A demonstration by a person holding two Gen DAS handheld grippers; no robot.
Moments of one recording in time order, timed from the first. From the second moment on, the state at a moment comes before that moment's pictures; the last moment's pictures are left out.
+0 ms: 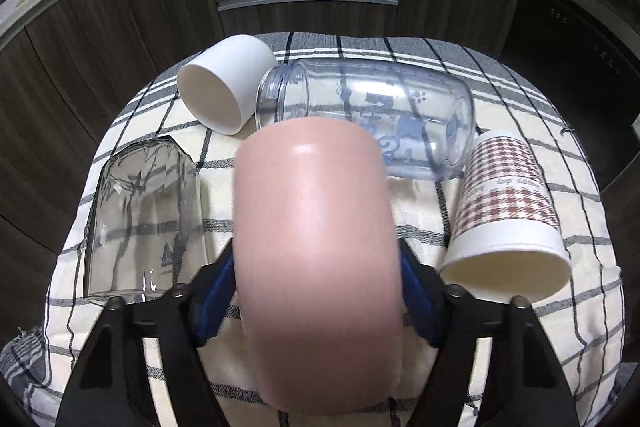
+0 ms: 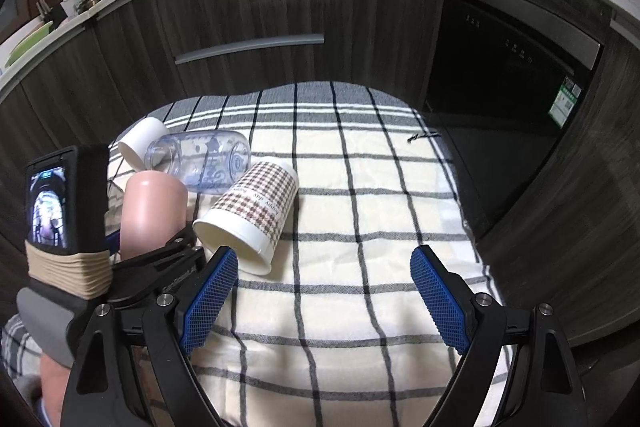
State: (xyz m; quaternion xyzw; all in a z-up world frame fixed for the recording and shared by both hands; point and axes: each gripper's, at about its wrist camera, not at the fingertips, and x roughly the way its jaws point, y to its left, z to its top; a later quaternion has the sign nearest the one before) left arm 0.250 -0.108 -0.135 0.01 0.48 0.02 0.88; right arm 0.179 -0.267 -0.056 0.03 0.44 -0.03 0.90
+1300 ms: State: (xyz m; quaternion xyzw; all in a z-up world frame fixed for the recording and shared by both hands) left arm 0.098 -0.151 -0.124 0.02 0.53 -0.09 0.85; right arm 0.037 -0.315 -0.048 0.11 0.52 -0.07 0.84
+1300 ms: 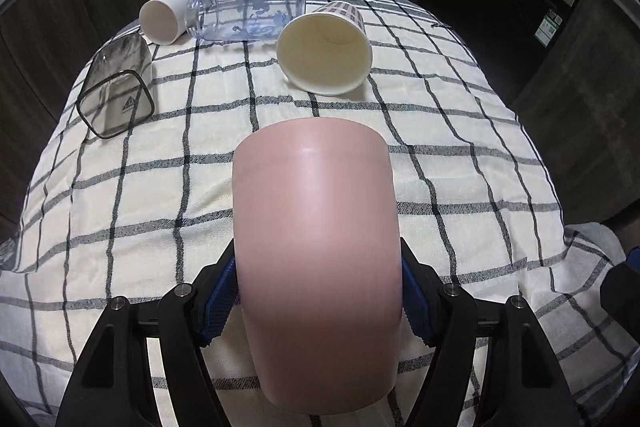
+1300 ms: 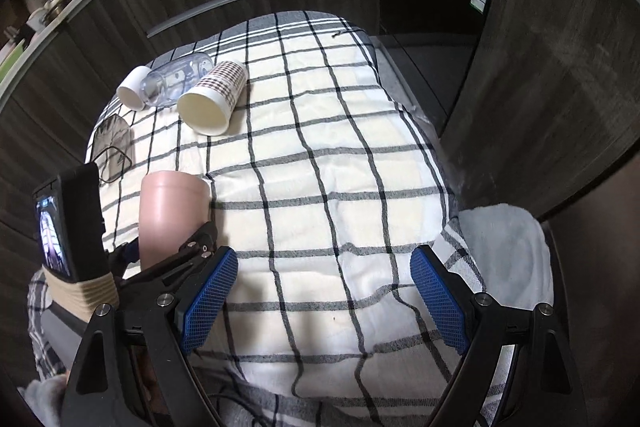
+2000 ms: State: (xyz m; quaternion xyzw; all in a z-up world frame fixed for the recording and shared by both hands) left arm 0.026 -0.020 -0.033 -0.01 0.42 0.00 0.91; right arm 0.023 -0.233 -0.004 0.08 0.37 -0.06 0.92
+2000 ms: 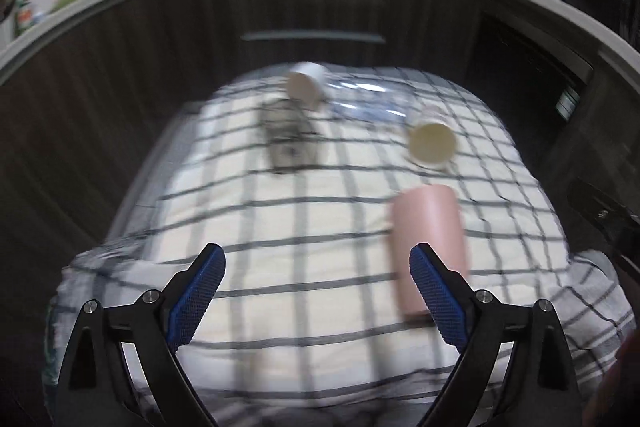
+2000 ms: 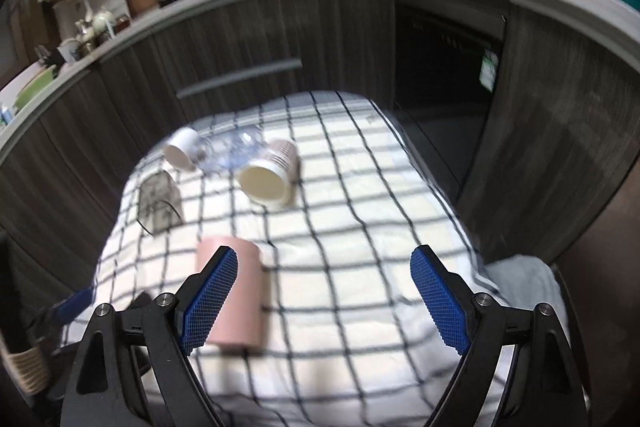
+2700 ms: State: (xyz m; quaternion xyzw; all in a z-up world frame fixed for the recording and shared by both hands) left arm 0.004 0.072 -0.059 -0.09 0.41 0.12 0.90; right arm 0.045 -0.115 -0.093 -0.04 0.37 -0.05 0.93
